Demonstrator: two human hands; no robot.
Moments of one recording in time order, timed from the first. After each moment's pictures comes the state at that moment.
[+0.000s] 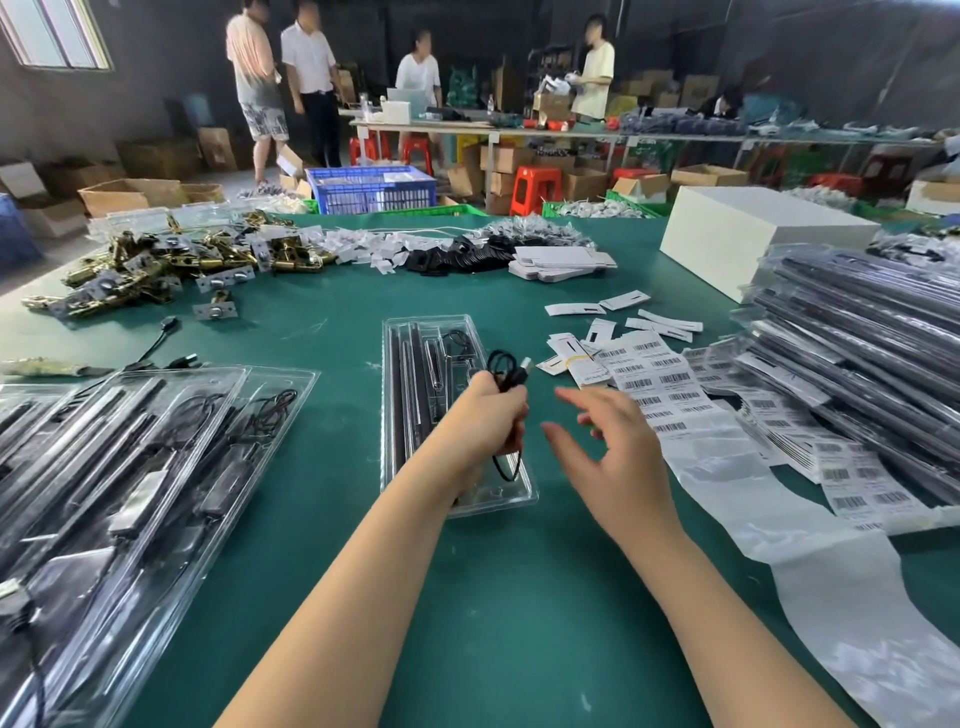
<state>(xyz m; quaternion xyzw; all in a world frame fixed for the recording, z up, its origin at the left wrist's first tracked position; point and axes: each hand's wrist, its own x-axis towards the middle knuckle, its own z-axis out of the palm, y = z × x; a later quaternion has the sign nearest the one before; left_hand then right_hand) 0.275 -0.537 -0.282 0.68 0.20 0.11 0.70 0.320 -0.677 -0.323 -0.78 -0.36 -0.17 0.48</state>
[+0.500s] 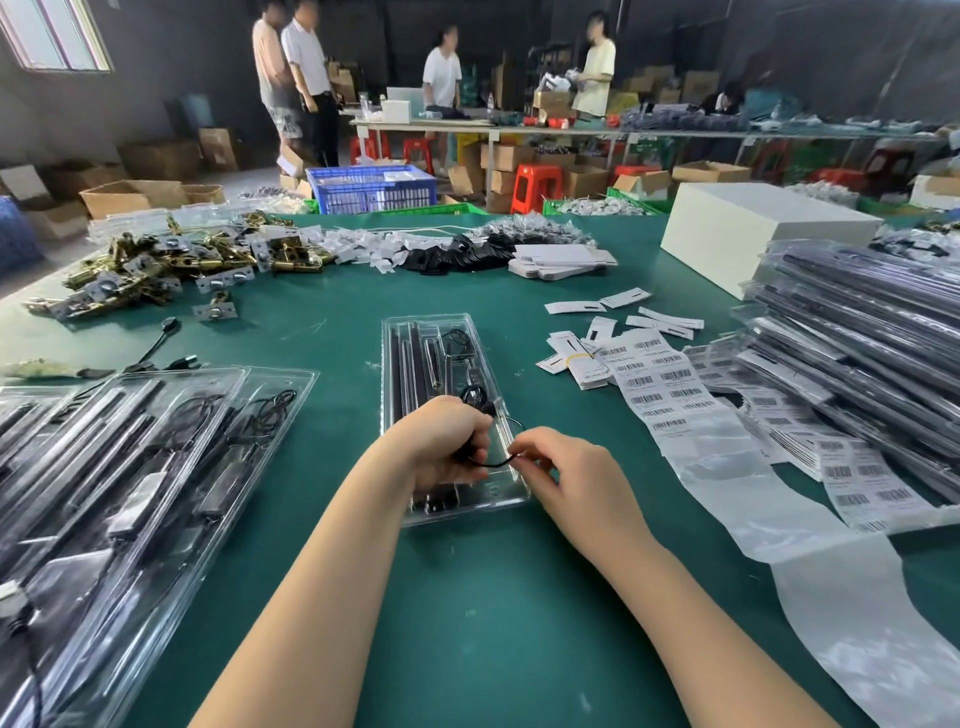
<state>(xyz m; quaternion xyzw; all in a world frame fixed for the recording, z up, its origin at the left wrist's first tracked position) 0.260 -0.505 -0.283 0.67 0.28 -0.02 0.68 0.309 -0.663 -0.336 -0.83 -0.41 -0.06 0.39</state>
